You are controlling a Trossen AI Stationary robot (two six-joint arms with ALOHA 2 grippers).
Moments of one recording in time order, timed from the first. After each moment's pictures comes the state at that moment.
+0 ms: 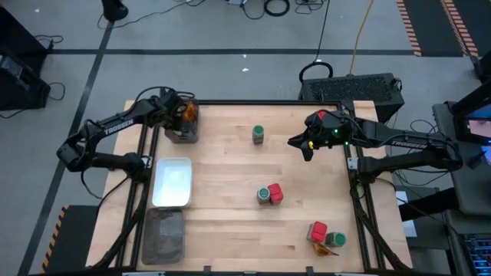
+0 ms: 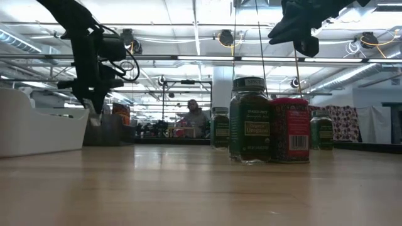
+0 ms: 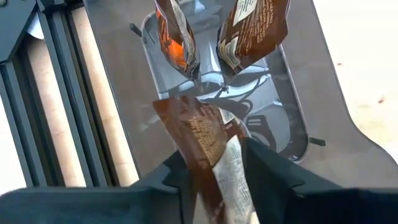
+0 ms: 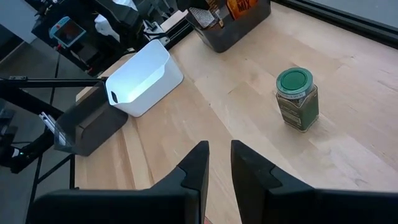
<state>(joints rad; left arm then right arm) 0.85 1.21 0.79 -0.82 -0.16 -0.40 -0.20 0.95 0.87 -0.43 -0.06 0.58</state>
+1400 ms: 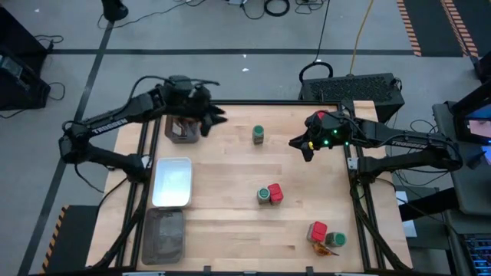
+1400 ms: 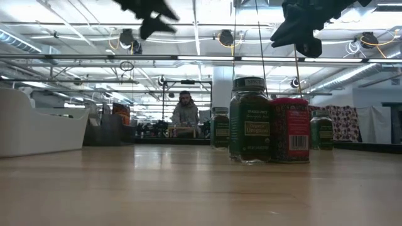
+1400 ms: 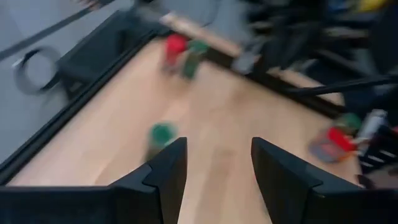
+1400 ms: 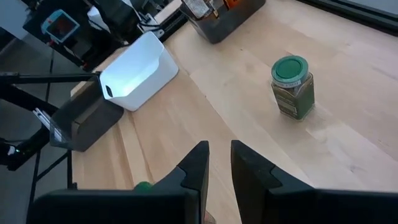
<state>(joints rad) 0.43 1.25 1.24 -0.48 0.31 -0.18 -0.20 0.95 0.87 -0.47 -0.06 0.60</state>
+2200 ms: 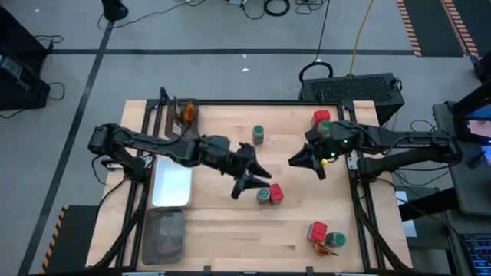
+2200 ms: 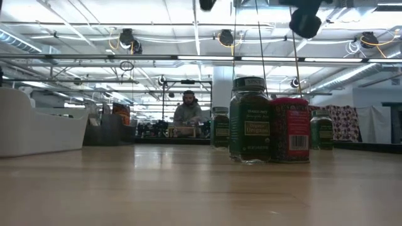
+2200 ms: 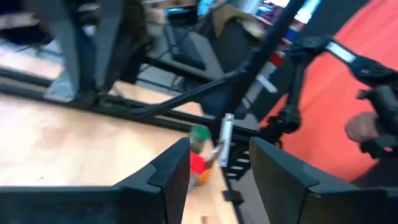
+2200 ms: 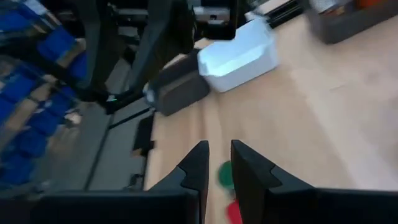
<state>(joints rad) -0.11 1.60 1.28 0.17 0.25 -0.40 -0.01 0.91 0.87 -0.34 -0.24 0.53</state>
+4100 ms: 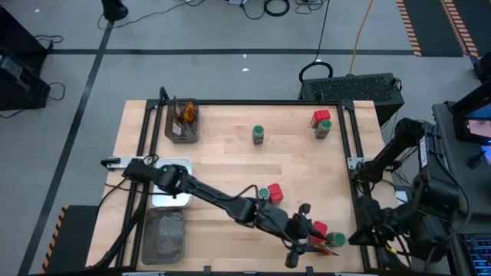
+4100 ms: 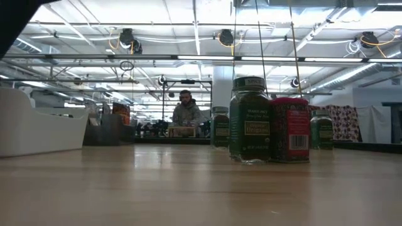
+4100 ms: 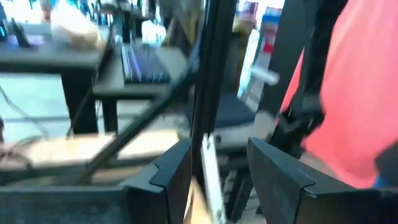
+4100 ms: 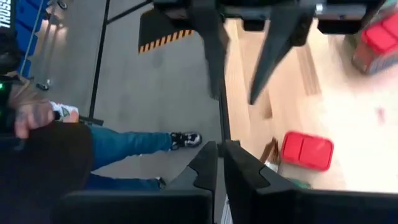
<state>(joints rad) -0.39 2.46 2.24 0.14 0.00 -0.11 1.20 1.33 1.60 -1.17 0.45 1.32</state>
